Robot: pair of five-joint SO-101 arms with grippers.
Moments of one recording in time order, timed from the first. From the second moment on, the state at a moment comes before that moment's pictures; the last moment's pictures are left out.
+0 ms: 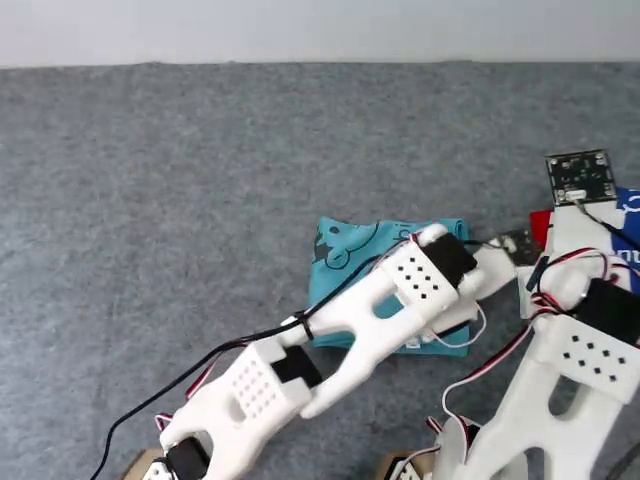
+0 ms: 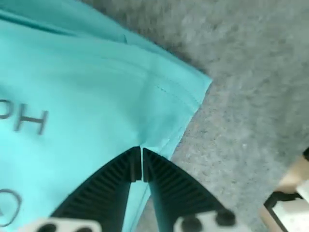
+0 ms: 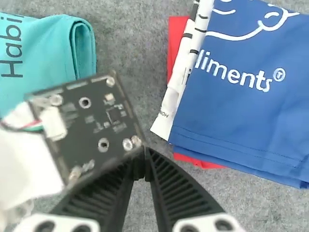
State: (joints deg) left arm 52.1 43.6 -44.3 99.0 -1.2; right arm 24.9 -41.2 26.7 81.5 29.1
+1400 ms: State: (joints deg) left arm 20.7 47.7 -56.9 99.2 -1.3; right arm 16.4 -40.6 26.7 81.0 29.1
